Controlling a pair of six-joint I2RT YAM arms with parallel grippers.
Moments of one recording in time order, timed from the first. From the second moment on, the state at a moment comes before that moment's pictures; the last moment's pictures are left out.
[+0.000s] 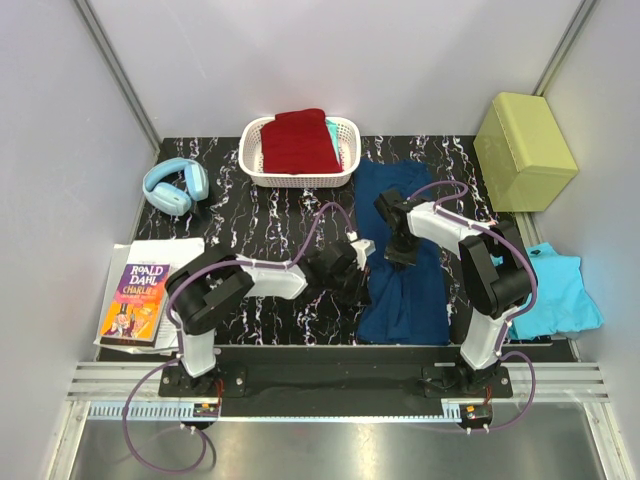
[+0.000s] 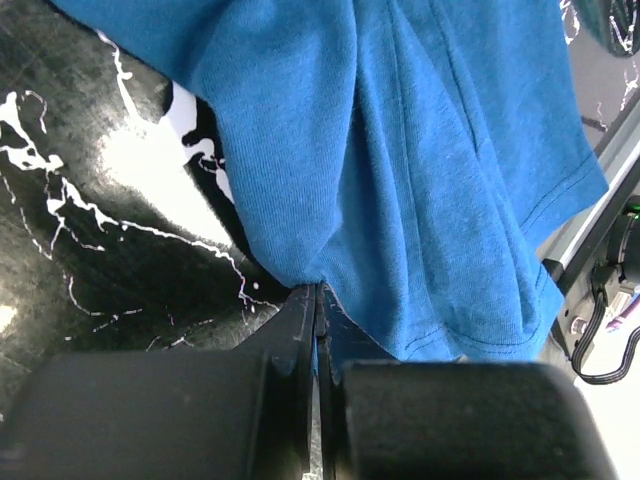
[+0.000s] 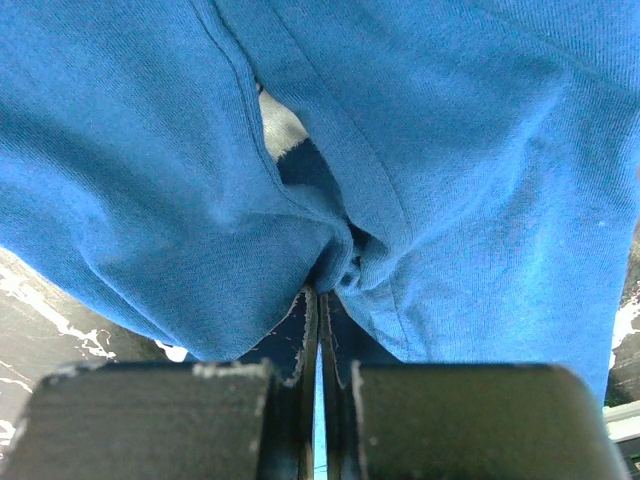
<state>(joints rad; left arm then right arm) -0.96 1.86 0.94 0.16 0.29 -0.60 0.46 1.83 1.22 -0.84 0.22 0.83</state>
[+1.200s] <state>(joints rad) -0.95 1.65 0.99 -0.19 0.11 -0.55 0.45 1.80 1.37 -0.78 0.22 0.76</state>
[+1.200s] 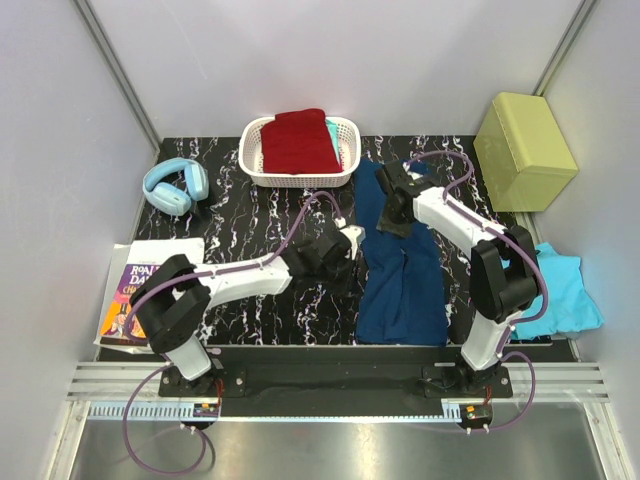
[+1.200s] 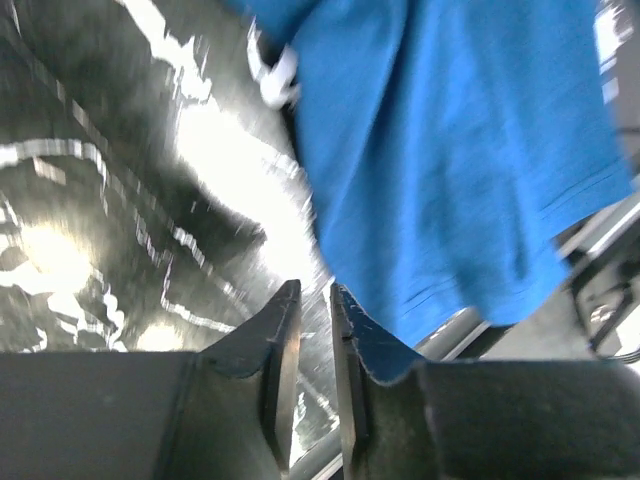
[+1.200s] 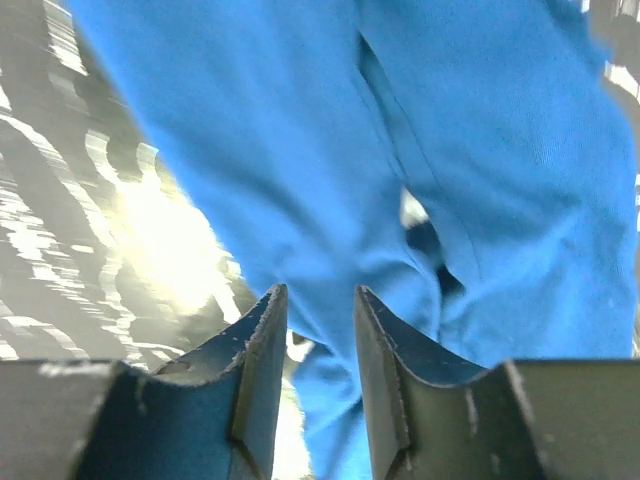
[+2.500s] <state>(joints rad) -0.87 1.80 1.21 -0.20 0.16 -0.50 0.32 2.27 1.84 -0.86 0.22 0.66</state>
